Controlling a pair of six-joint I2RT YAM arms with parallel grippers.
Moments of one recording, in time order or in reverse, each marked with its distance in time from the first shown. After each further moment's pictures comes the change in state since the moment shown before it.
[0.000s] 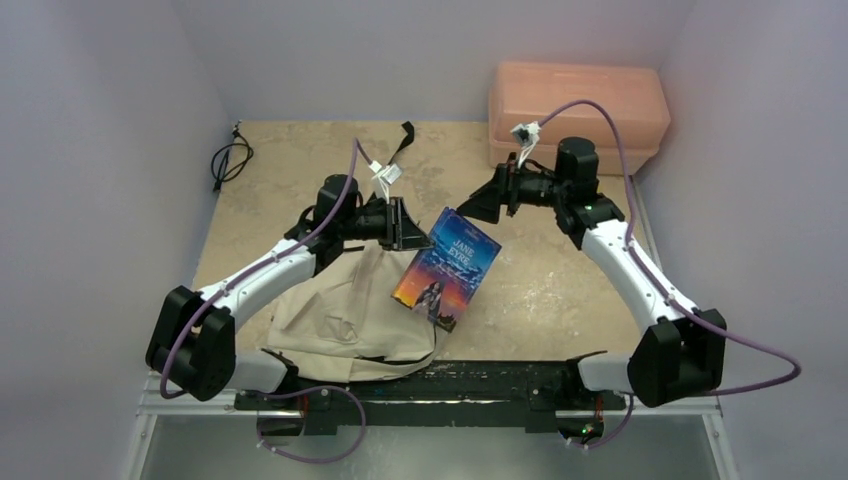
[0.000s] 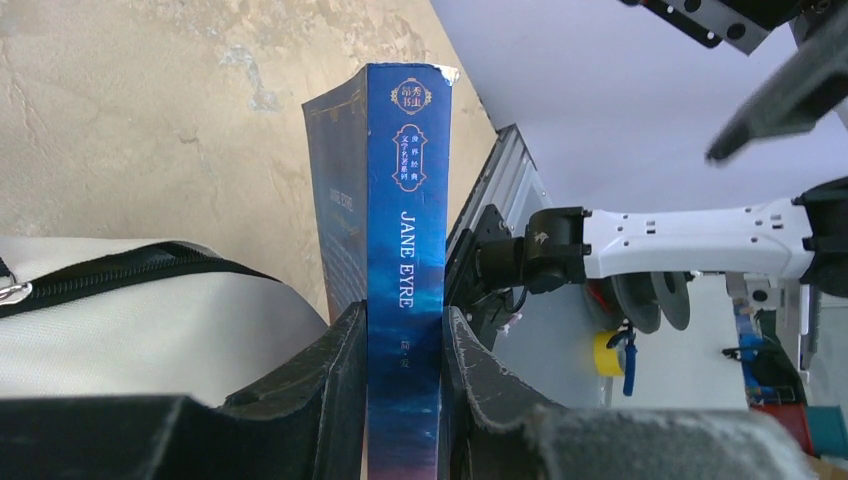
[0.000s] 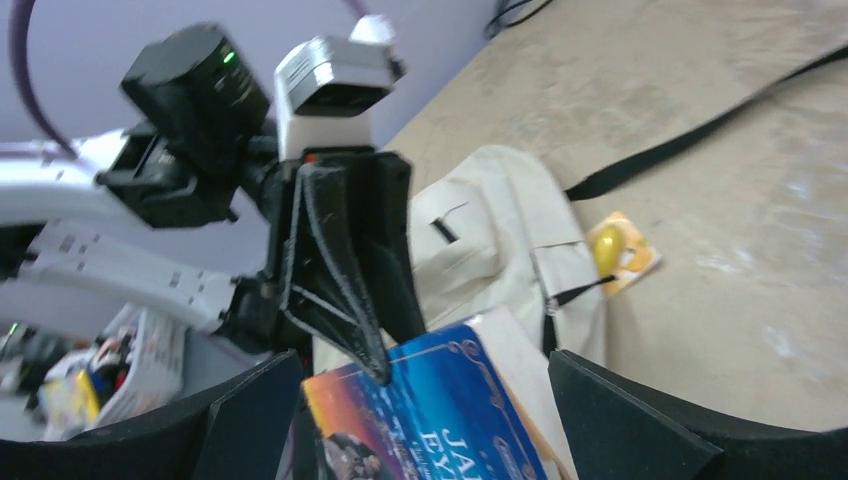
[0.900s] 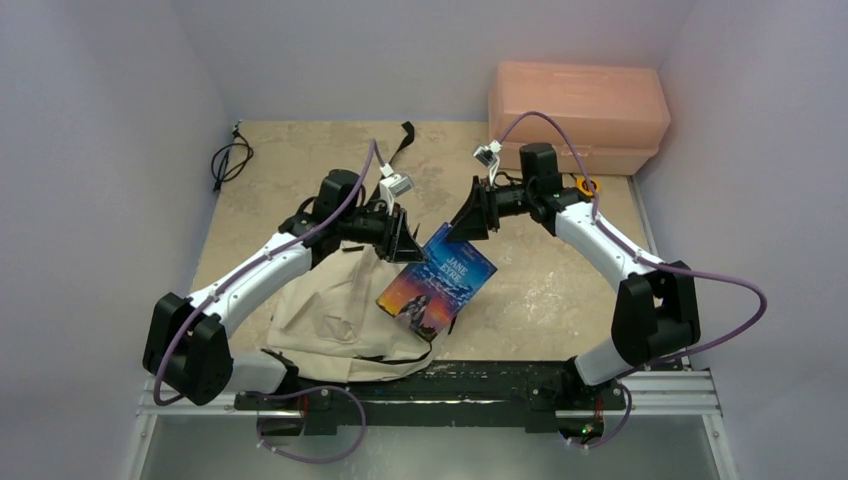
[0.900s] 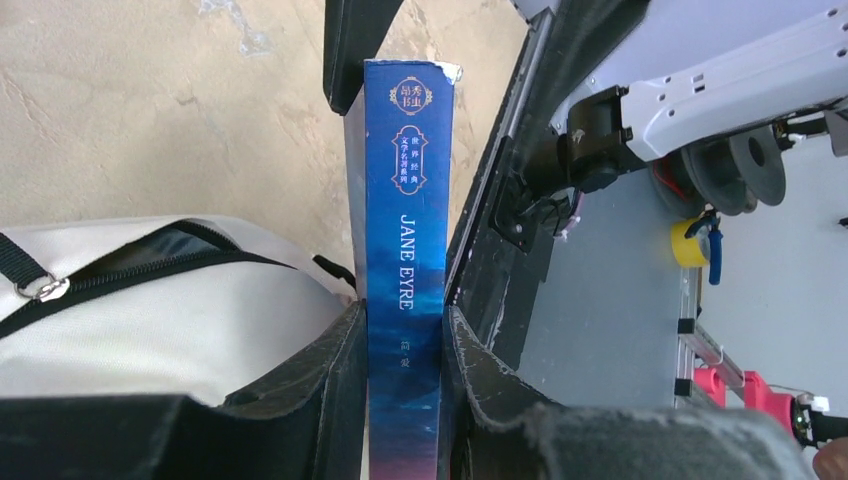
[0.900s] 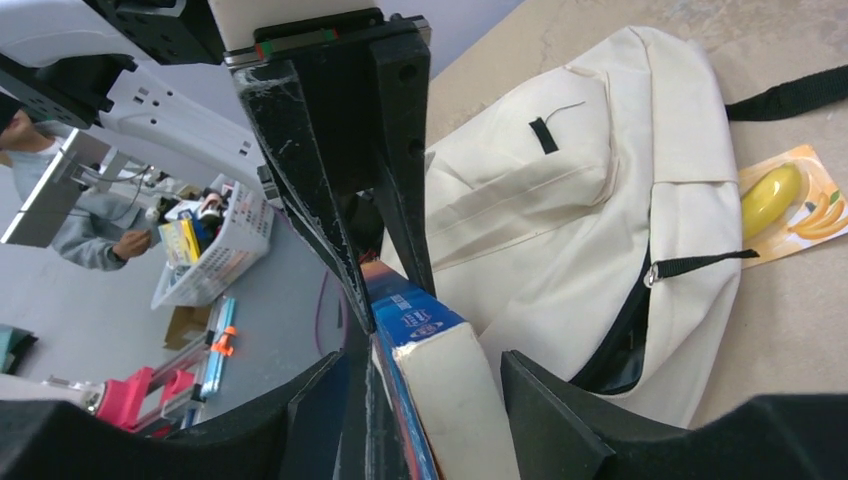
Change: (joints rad) left arm -0.002 -0.010 0.111 -0.333 0.092 0.401; right arm 0.109 0.228 0.055 -0.120 -0.312 -0.248
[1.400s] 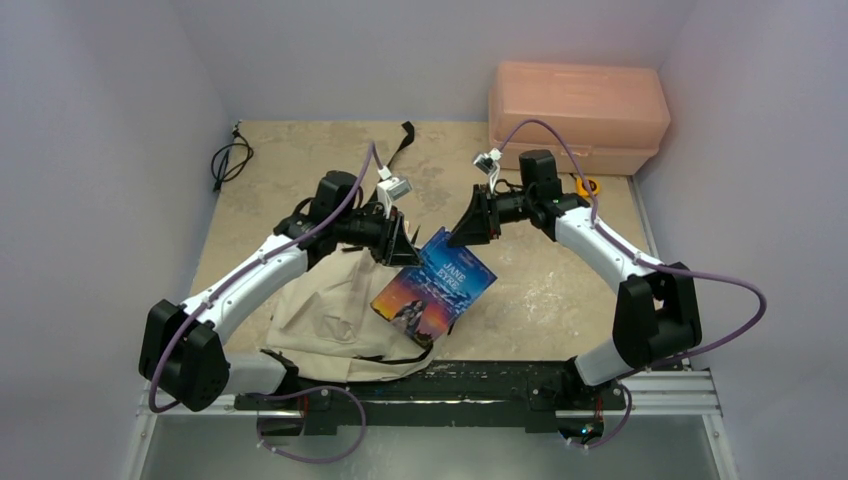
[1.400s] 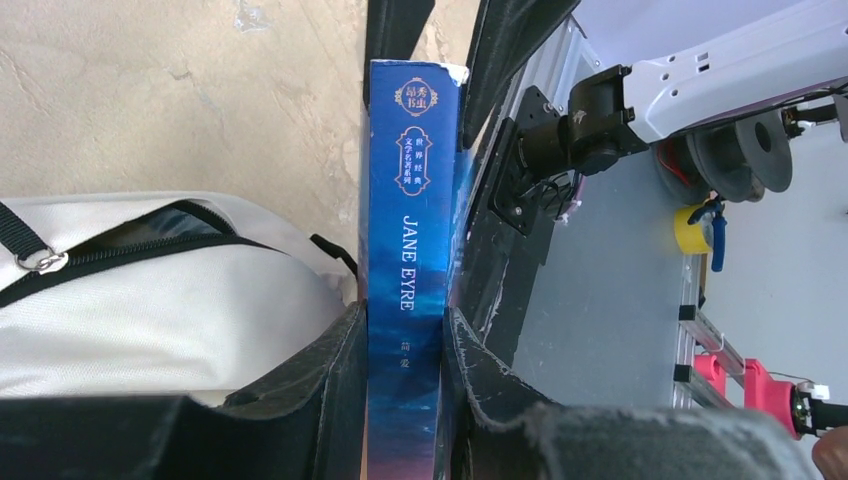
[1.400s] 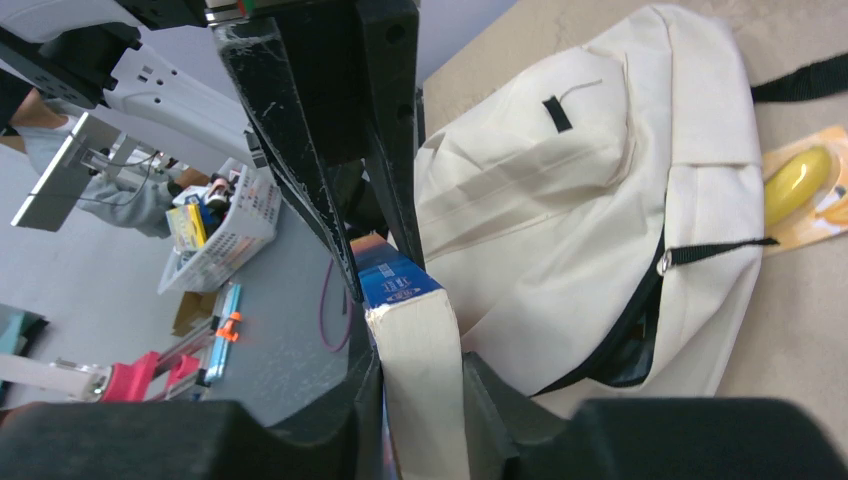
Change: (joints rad) left arm -0.001 -0.042 0.006 -0.090 -0.003 0.044; right arm 0.006 -0.013 -0.057 0.003 -0.024 -0.023
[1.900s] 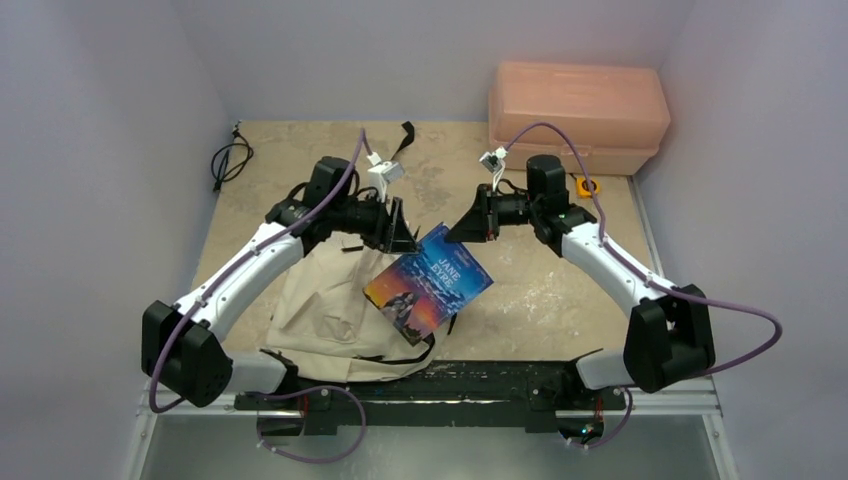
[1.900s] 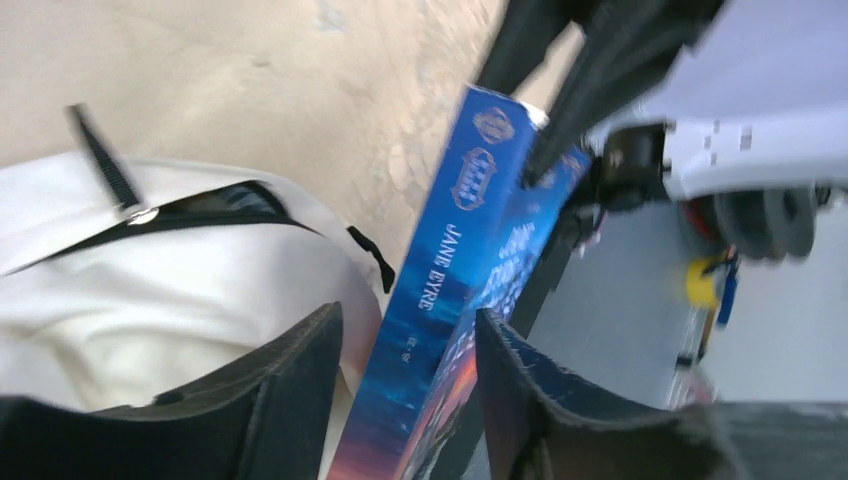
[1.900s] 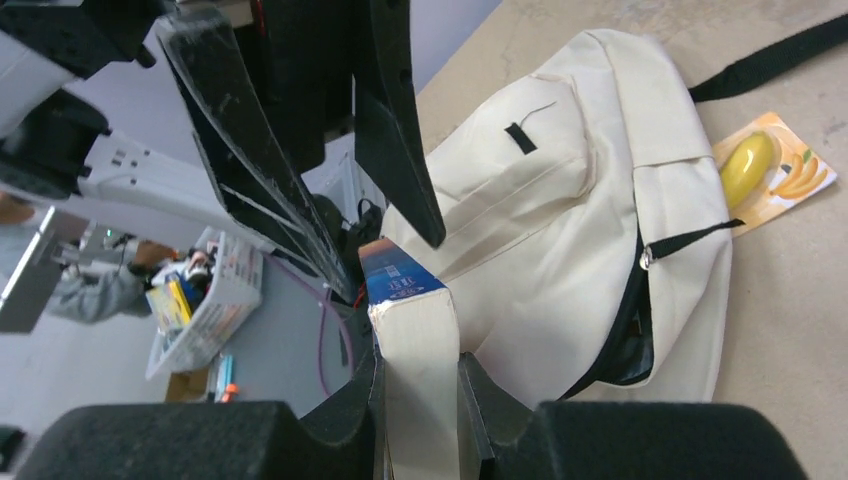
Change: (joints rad) left arm 0.012 0.029 0.138 -0.205 -0.098 -0.006; right arm 0.014 -0.109 -0.085 0.161 0.138 0.232
